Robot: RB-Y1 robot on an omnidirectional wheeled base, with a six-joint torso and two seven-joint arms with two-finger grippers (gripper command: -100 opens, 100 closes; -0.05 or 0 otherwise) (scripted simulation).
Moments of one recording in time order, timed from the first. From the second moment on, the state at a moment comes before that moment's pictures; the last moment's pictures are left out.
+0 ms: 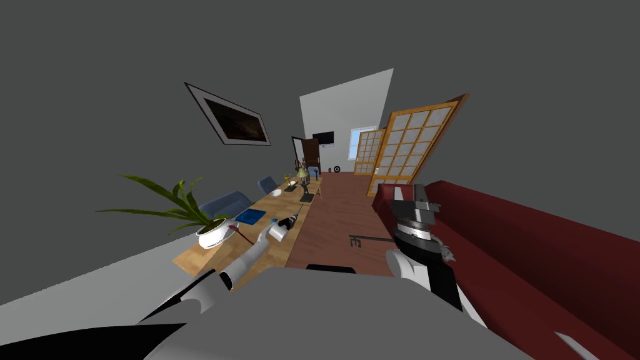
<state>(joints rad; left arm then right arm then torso) -0.16 0.61 -0.41 -1.26 0.28 0.50 0.06 0.47 0.04 -0.07 -2.25 -0.08 -0.61 -0.11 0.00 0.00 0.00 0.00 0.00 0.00</state>
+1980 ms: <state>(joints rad) -0.30 0.66 -0.49 -0.89 0.37 0.72 0.03 0.47 0.04 -0.07 -2.25 -0.08 -0.61 -0.11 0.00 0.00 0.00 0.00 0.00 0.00</state>
